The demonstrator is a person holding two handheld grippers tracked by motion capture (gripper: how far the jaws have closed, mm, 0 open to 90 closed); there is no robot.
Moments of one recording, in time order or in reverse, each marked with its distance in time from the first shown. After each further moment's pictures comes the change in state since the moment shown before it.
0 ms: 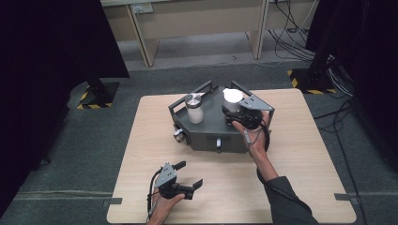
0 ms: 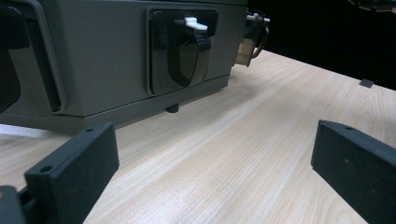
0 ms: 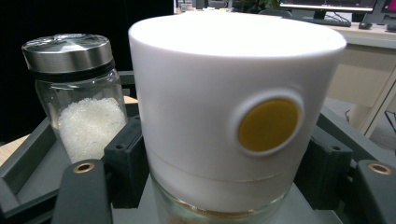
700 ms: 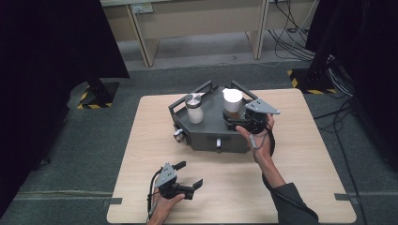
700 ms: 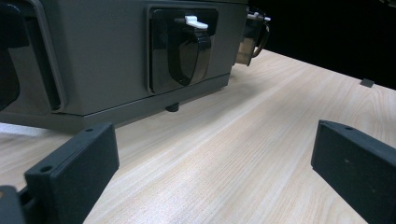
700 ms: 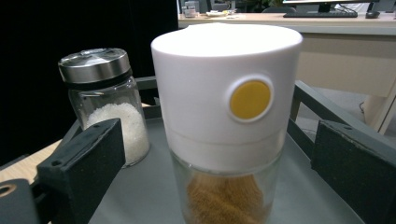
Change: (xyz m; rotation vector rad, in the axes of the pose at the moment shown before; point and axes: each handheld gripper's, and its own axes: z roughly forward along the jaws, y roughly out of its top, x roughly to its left) left arm 0.000 0.000 0.000 0.002 0.000 -0.001; right arm -0.003 -0.004 -0.022 -0.017 0.030 0.082
